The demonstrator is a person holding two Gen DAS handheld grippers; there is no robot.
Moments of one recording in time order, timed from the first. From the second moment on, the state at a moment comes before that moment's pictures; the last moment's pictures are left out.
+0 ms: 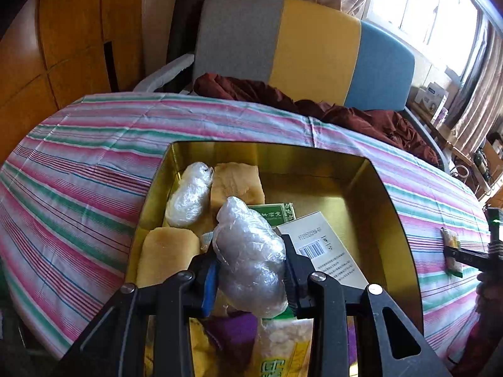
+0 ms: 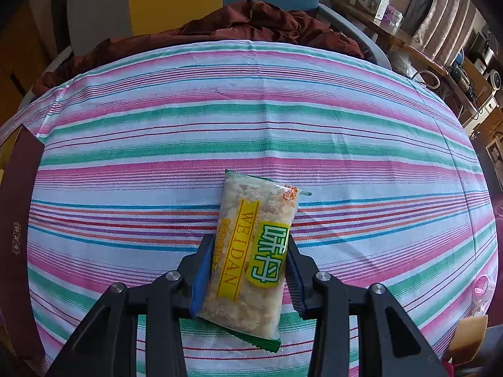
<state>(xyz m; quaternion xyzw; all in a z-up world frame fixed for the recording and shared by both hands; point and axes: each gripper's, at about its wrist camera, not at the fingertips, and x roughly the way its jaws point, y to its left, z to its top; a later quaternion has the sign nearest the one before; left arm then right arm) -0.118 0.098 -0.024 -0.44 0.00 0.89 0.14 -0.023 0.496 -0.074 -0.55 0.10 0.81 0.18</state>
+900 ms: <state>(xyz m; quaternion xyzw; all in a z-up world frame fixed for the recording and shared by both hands) -0.097 0.105 -0.023 -0.41 0.03 0.90 0.12 -0.031 0.500 -0.086 -0.55 0.09 0.81 0.19</state>
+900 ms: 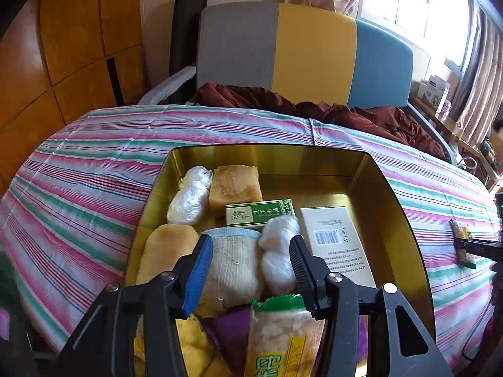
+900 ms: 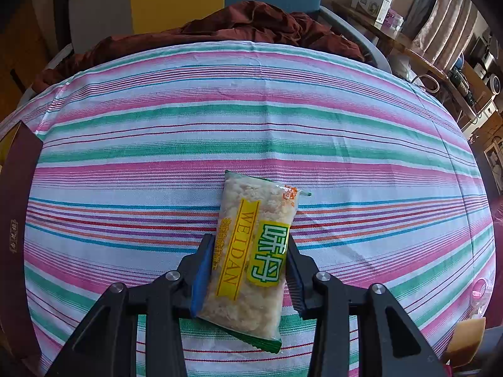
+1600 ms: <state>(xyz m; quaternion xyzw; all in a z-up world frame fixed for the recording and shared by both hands) -0.054 0.064 0.003 -0.36 0.02 0.93 0.10 -0.037 0.483 -0.076 -0.54 0.09 0.82 0.16</state>
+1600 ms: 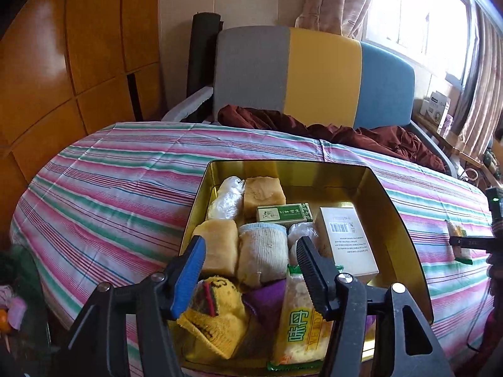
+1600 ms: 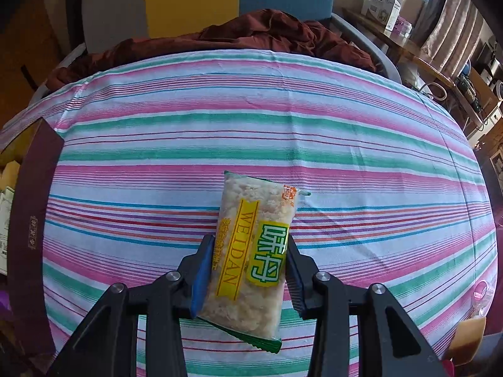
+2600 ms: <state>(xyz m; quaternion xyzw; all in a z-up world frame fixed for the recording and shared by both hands) -0.030 0.018 0.000 -0.36 -0.01 0.93 0.07 -0.094 0.221 -0.031 -0.50 0.08 0.86 -0.09</state>
